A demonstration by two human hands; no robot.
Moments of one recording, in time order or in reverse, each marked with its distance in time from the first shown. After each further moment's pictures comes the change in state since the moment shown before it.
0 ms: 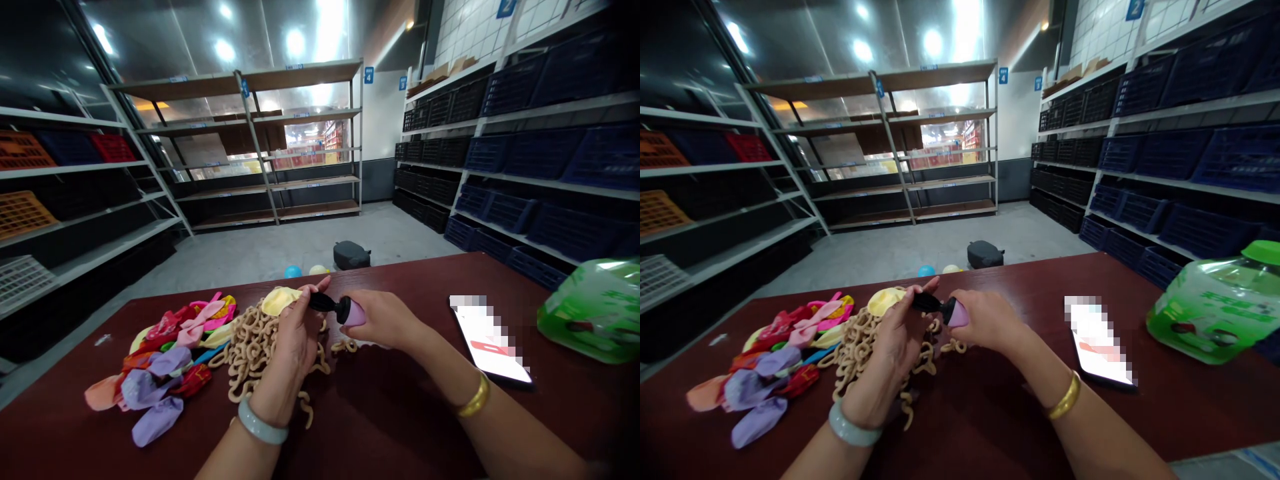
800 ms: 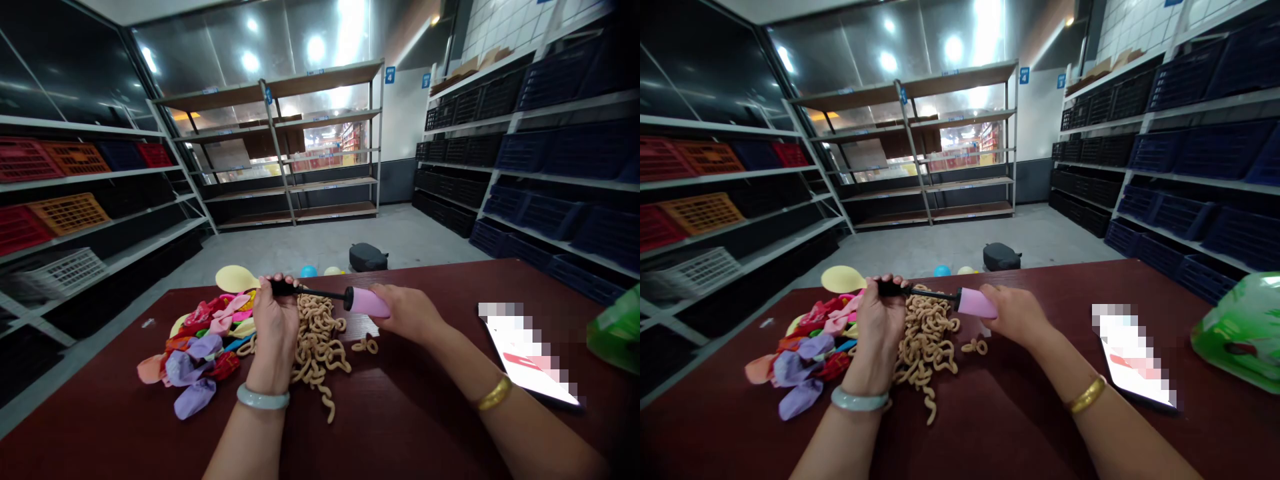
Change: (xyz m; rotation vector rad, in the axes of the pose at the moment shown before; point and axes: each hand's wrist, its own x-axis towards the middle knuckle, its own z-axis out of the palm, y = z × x) left_hand 0.037 0.053 -0.043 -0.257 0.118 0.442; right_hand 0.009 0.029 0.020 -0.231 0.113 -0.027
